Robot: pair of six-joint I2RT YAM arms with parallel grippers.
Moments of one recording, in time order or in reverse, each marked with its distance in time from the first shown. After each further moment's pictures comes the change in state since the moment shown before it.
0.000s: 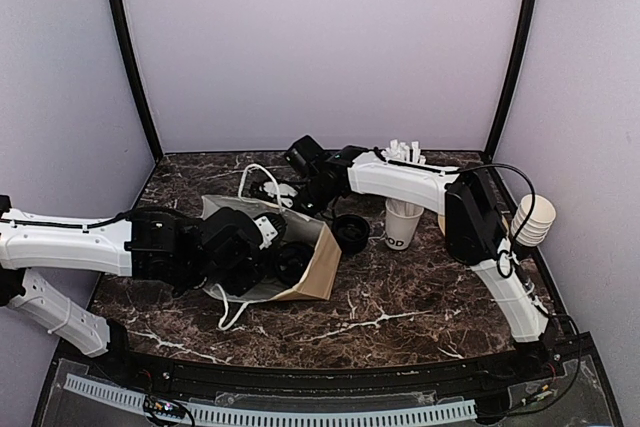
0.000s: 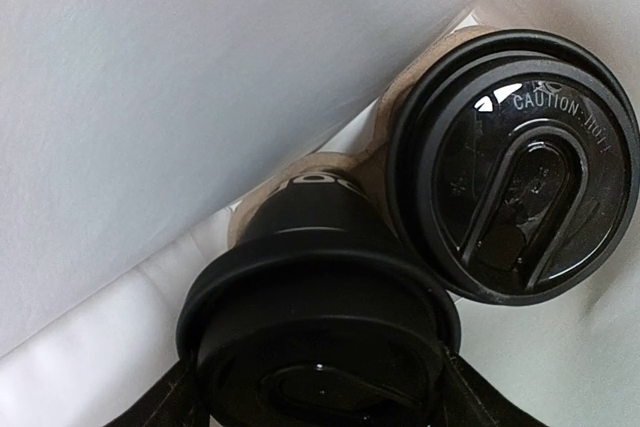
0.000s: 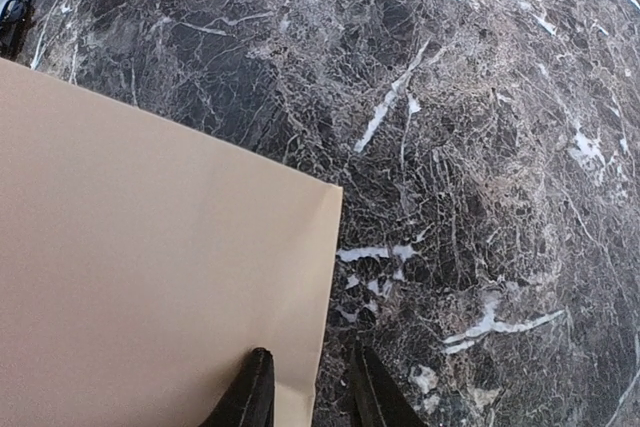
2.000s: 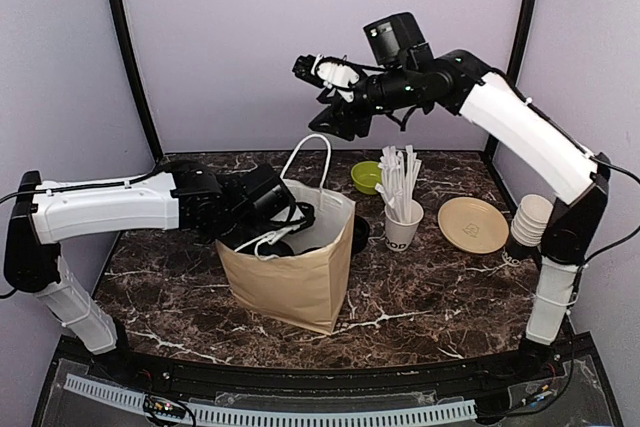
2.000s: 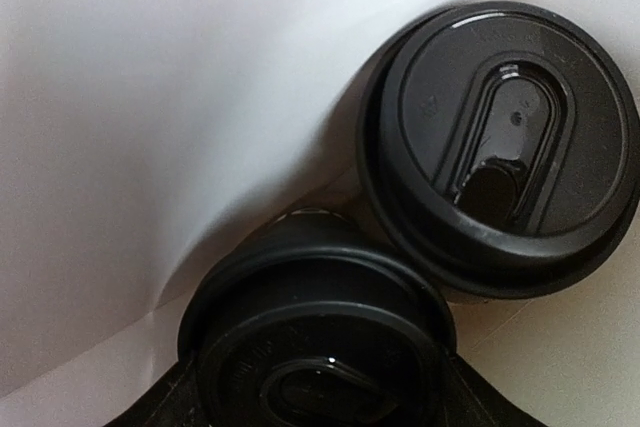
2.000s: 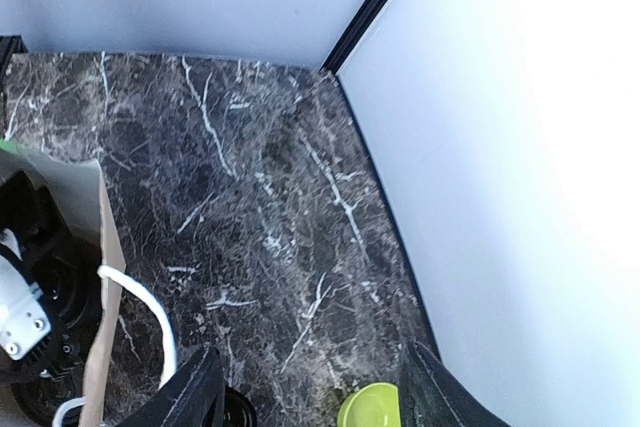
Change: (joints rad) left arm 0.123 0.285 0.373 -0.310 0.407 0.030; right arm -0.052 -0.545 -0.011 -0.079 0.264 -0.274
